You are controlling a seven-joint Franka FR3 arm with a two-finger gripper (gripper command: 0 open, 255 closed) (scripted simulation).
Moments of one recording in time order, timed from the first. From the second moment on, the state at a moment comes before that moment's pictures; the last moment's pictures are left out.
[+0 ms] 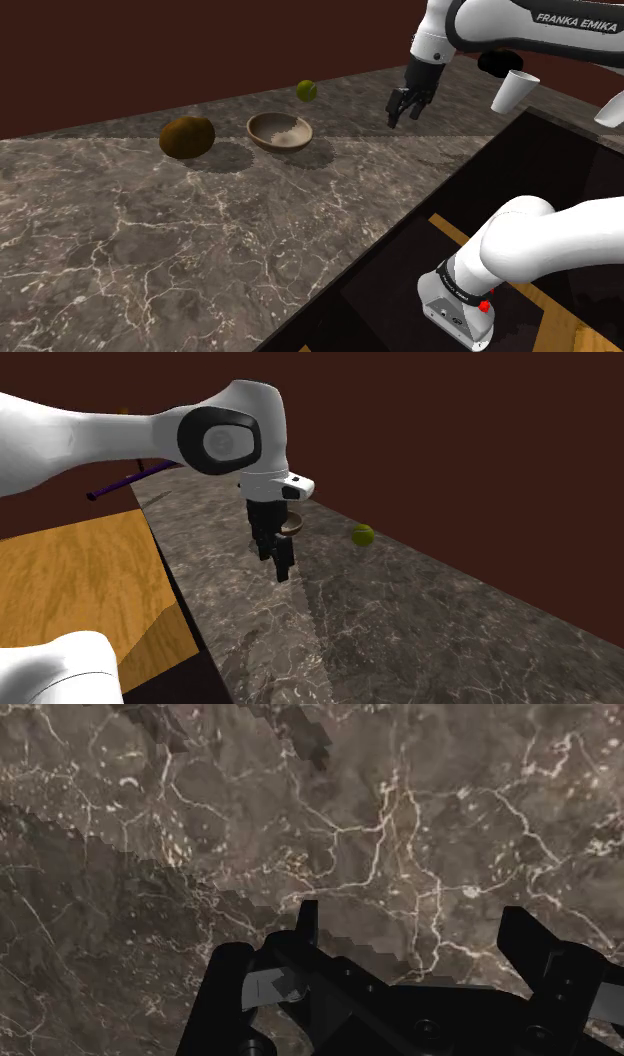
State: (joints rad) arm 0.02 -0.61 0.02 -2.28 -0.05 1.63 0.14
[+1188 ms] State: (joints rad) arm 0.02 0.01 0.13 -1.75 -0.21 1.83 0.34
